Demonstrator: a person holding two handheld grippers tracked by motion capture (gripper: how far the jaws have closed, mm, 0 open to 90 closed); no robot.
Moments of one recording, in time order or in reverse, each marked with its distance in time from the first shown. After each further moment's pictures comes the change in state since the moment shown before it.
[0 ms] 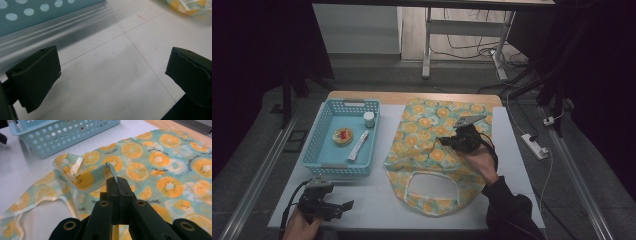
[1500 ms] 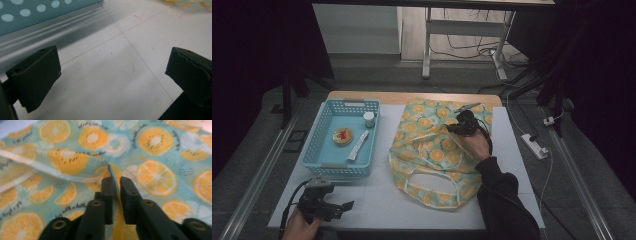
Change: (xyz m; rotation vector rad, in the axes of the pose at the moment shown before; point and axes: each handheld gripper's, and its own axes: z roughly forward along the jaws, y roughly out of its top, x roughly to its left) left arm 0.000 0.000 0.000 -0.003 -0.016 0.007; right arm -0.098 -0.016 0.063 0.110 -0.168 0.139
